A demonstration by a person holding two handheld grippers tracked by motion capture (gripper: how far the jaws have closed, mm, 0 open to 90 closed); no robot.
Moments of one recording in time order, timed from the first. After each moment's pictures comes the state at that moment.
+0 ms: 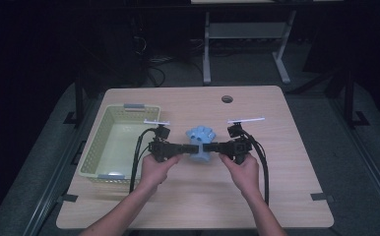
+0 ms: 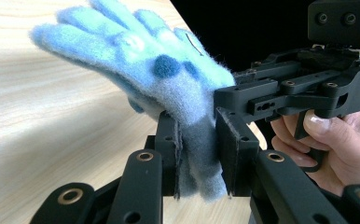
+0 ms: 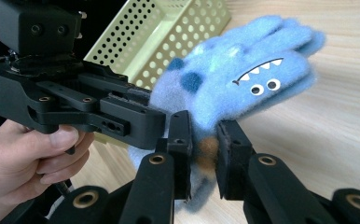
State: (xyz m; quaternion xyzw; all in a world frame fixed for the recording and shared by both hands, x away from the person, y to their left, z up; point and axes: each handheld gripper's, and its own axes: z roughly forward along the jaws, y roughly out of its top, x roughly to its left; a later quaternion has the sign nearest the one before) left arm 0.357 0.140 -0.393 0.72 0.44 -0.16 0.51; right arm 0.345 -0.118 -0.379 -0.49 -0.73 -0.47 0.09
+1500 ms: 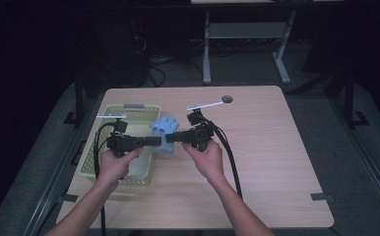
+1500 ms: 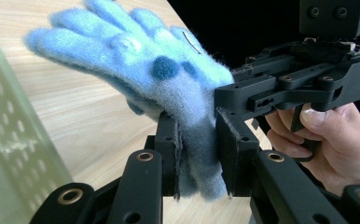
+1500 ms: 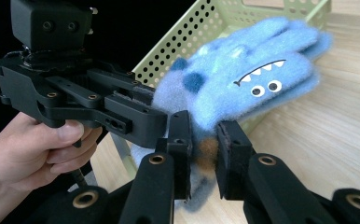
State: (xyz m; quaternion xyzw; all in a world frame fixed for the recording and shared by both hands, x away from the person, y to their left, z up) left arm 0.353 0.240 -0.361 0.71 0.44 -0.12 0.53; right arm 0.369 -0.021 -0.348 -0.42 -0.76 -0.49 0.11
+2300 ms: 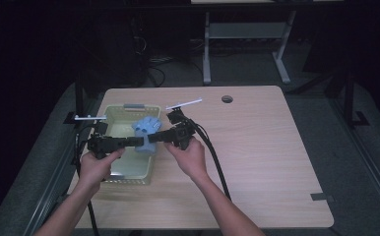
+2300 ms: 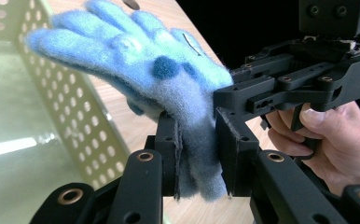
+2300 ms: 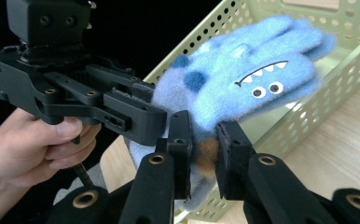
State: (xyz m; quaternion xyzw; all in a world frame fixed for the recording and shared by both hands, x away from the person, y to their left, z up) left arm 0.344 0.286 -0.356 0.71 0.46 -0.10 0.53; right arm 0.374 0.027 -0.343 -0.39 -0.77 -0.48 0.12
